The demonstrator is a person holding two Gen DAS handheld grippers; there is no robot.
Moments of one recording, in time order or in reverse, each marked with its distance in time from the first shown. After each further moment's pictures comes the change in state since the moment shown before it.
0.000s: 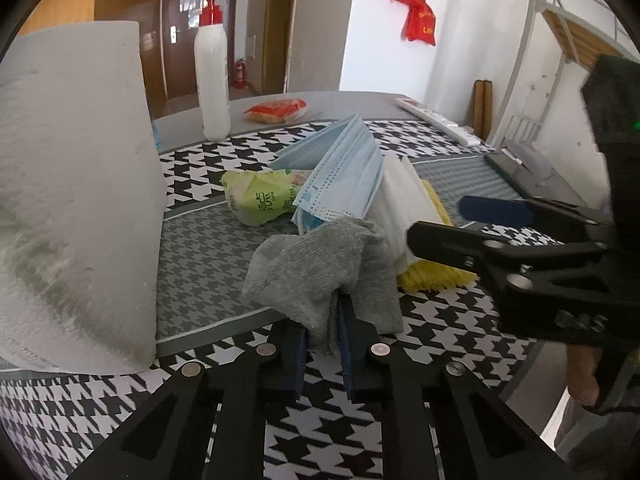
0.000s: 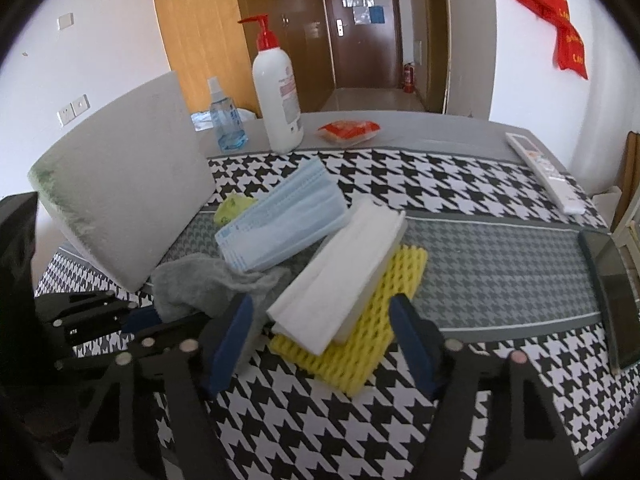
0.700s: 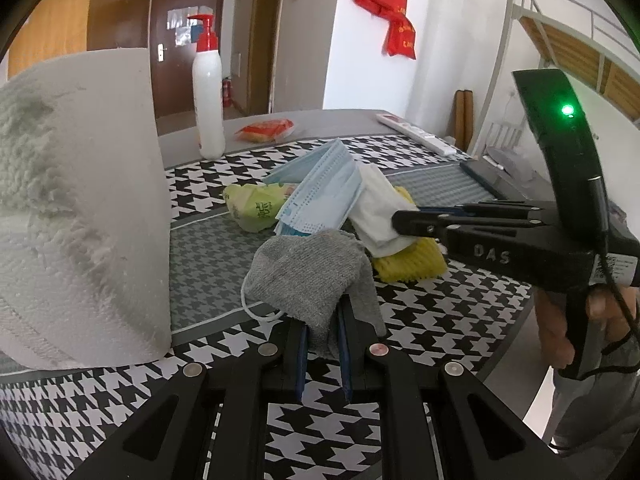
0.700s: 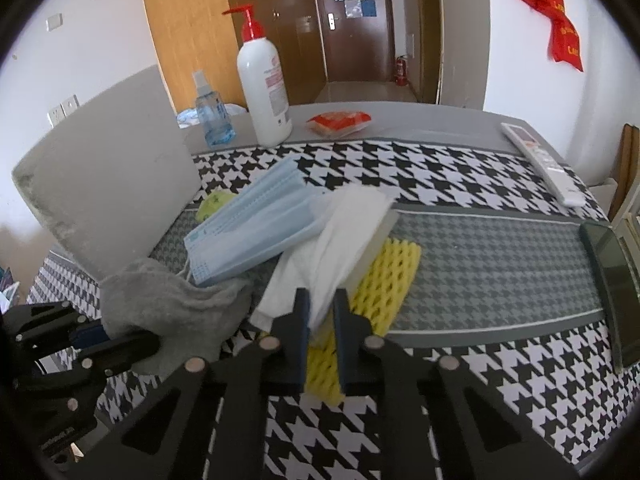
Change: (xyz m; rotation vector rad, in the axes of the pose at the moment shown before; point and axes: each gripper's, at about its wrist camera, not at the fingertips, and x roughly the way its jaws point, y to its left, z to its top) left arm -0.023 0.003 -0.011 0.032 -0.063 -0.050; right arm 0.002 -0.007 0.003 0.019 0.002 -0.023
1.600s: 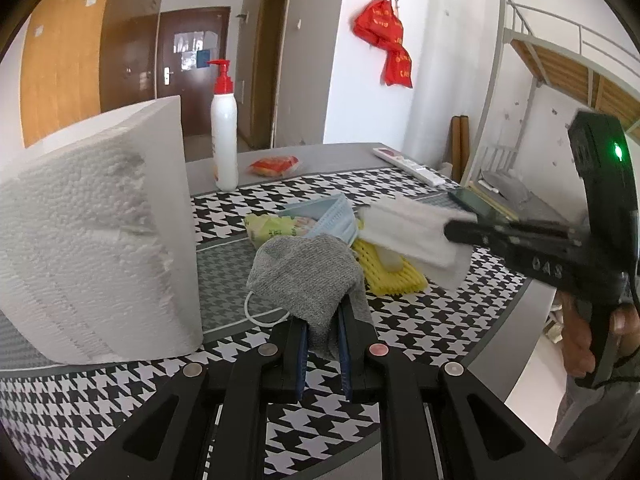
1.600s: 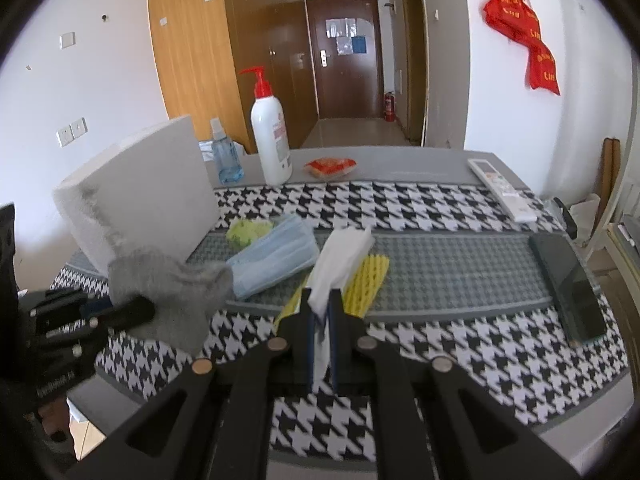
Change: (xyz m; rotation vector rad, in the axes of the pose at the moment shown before) left arm -0.045 -0.001 -0.007 0.002 -0.109 0.002; right arm -0.065 0.012 -0.025 0.000 -0.109 -0.045
